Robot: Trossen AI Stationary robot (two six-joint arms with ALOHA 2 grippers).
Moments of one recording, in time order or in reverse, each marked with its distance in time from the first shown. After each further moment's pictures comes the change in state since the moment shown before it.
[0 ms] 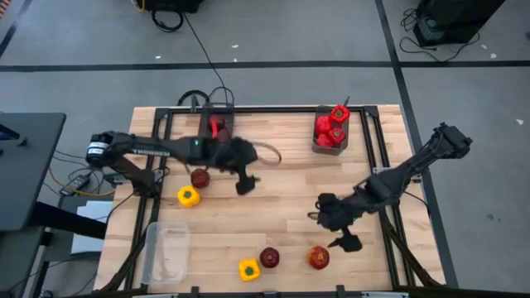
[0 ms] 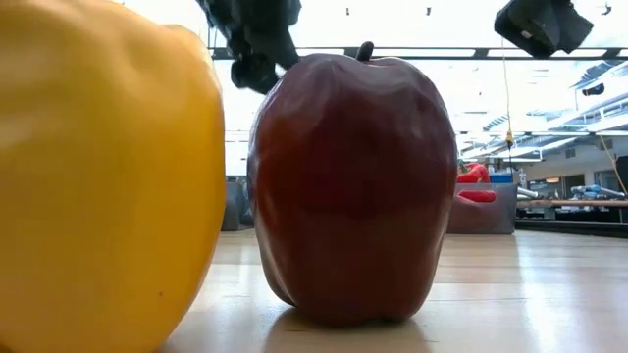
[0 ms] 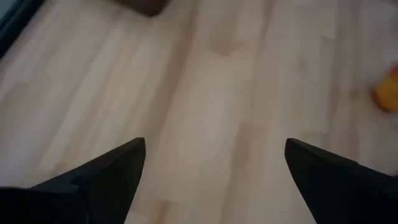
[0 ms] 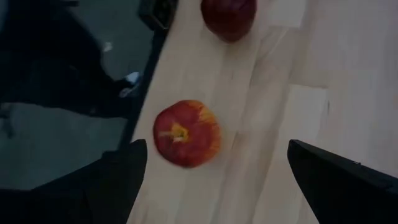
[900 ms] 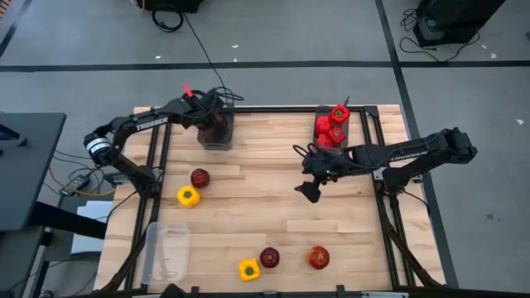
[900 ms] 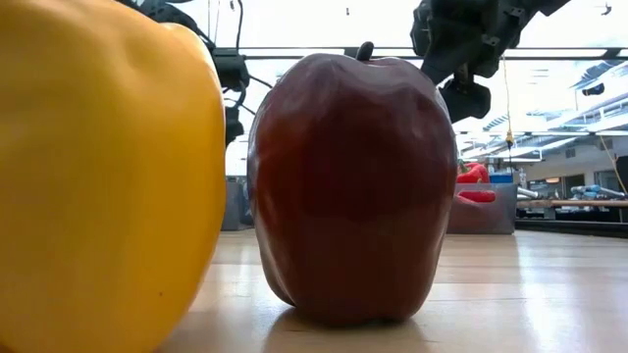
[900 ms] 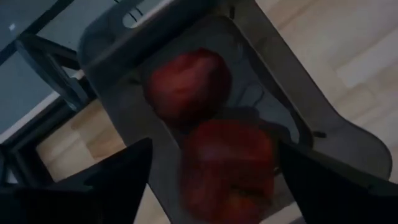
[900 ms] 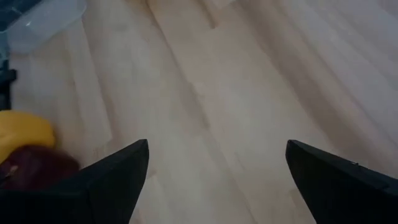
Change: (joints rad) left arm 0.654 0.000 -0.163 -0.193 -0.138 0.048; right arm -0.448 -0.020 -0.107 0.157 0.205 0.225
